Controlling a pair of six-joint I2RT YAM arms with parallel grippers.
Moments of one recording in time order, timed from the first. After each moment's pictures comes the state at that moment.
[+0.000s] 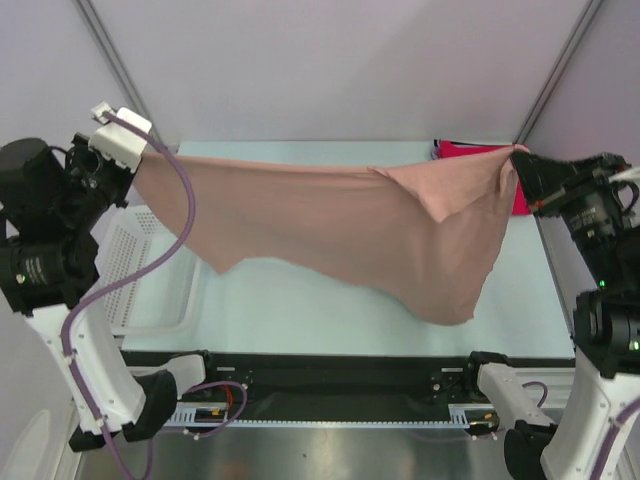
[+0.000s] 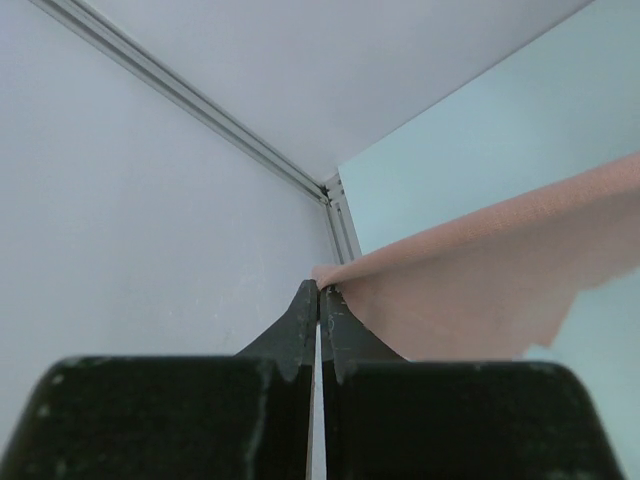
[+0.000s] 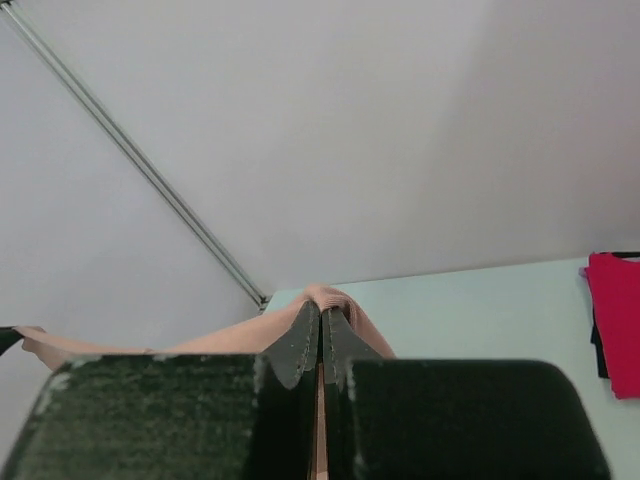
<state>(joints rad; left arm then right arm) 0.18 1.16 2.10 -1.17 0.27 0.70 -0.12 0.85 1.77 -0.69 -0.37 0.57</state>
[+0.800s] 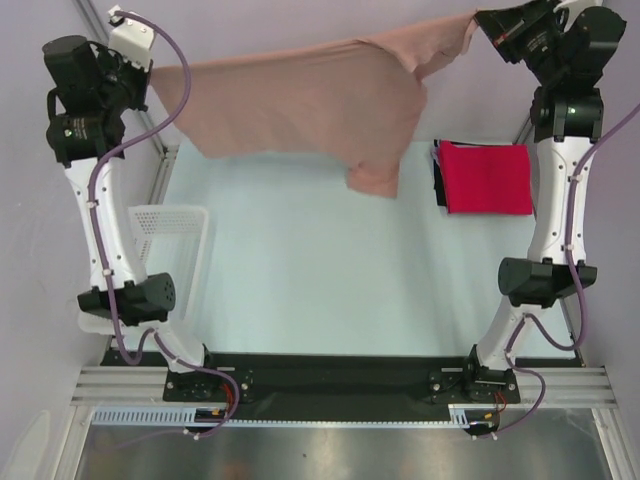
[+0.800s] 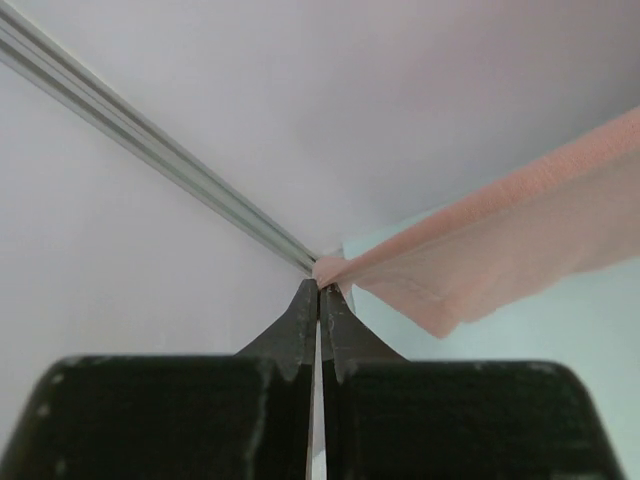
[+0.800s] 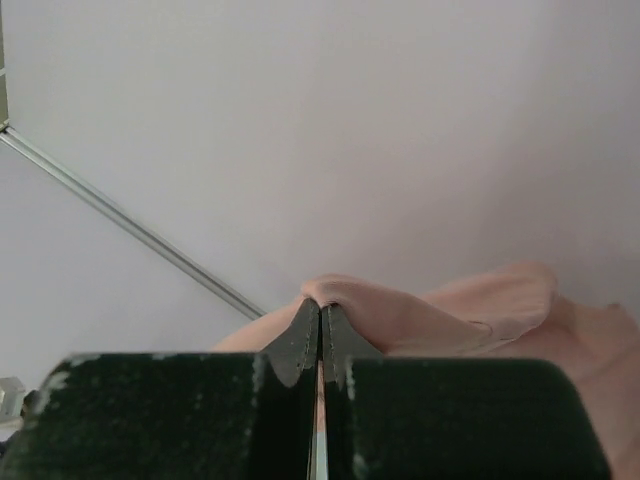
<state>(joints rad) 0.17 1.77 2.44 -0.86 0.24 0.53 -0.09 1.91 2.53 -0.39 -0.45 0.86</state>
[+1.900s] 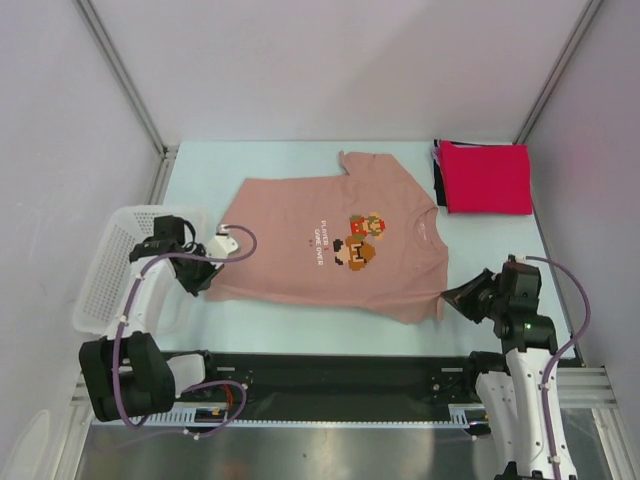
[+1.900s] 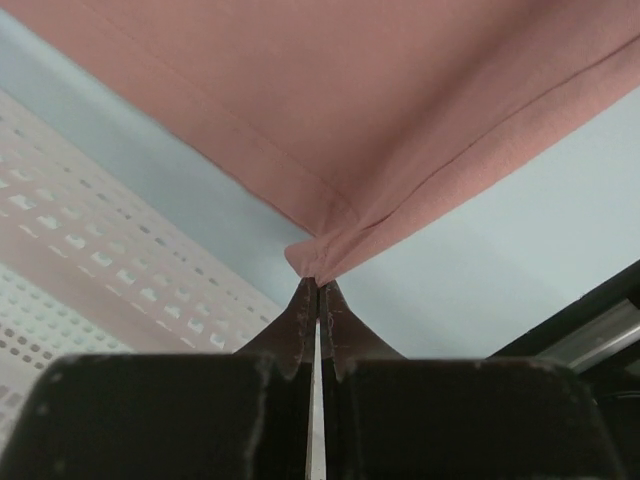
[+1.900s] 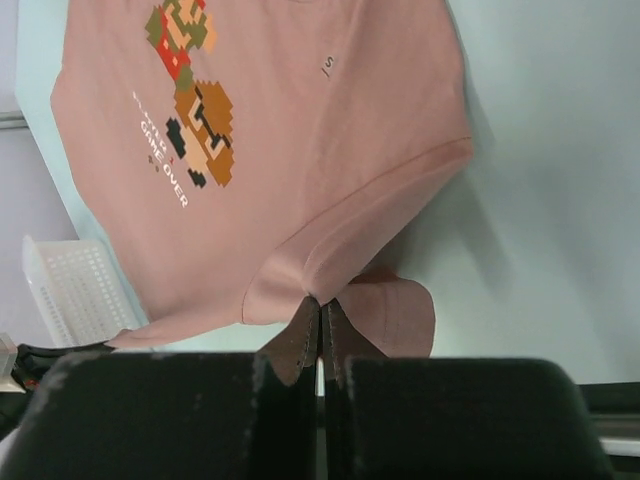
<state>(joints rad) 0.16 1.18 0.83 -0.90 0.30 0.99 -0.11 0.52 0.56 -0.83 -0.34 0.80</state>
